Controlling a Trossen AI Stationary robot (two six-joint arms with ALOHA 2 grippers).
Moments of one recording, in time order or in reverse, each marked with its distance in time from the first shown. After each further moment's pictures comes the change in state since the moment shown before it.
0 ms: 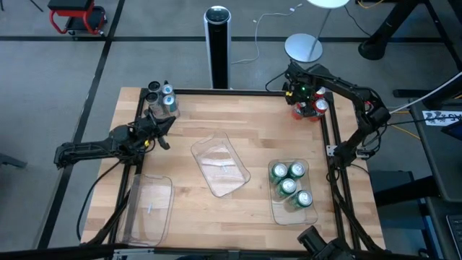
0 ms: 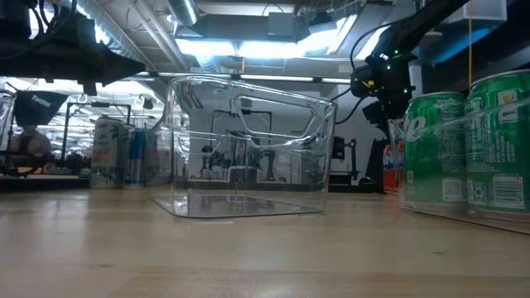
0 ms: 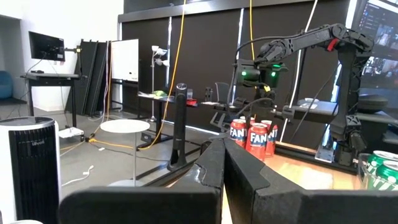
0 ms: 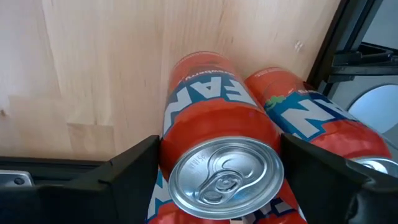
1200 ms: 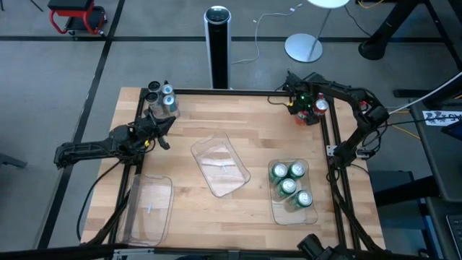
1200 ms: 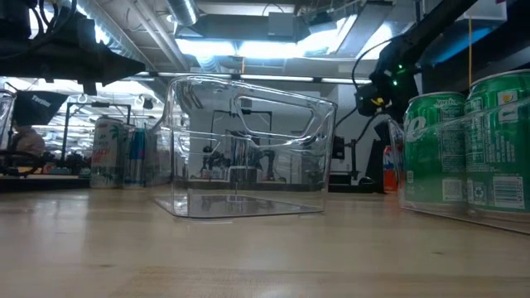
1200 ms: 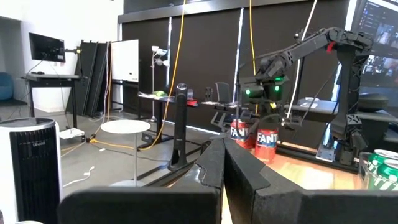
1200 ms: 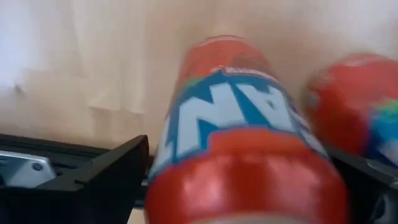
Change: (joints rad) left arm 0.000 0.000 0.000 -0.001 0.000 0.008; right arm 0.013 -0.006 -0.138 0.019 0.026 -0.008
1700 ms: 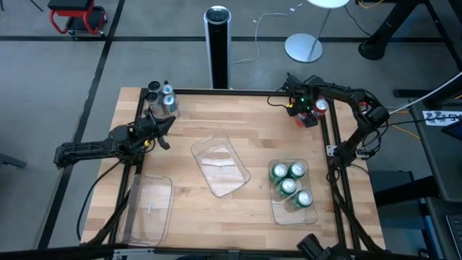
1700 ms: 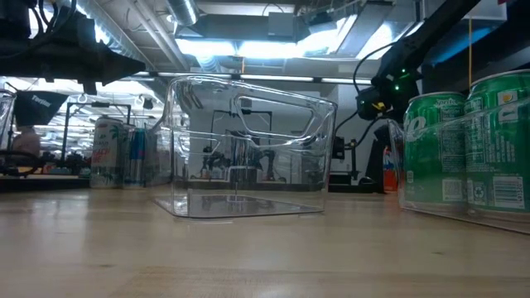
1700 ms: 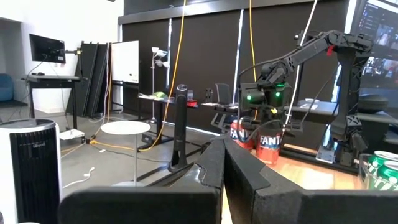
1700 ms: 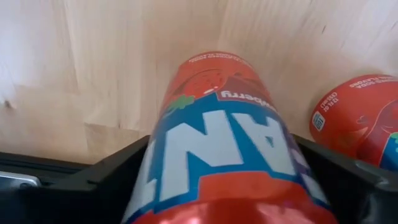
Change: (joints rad) left arm 0.000 0.000 0.000 0.006 0.000 0.002; right arm 0.000 -0.003 -0.055 0.082 -0.026 -0.013
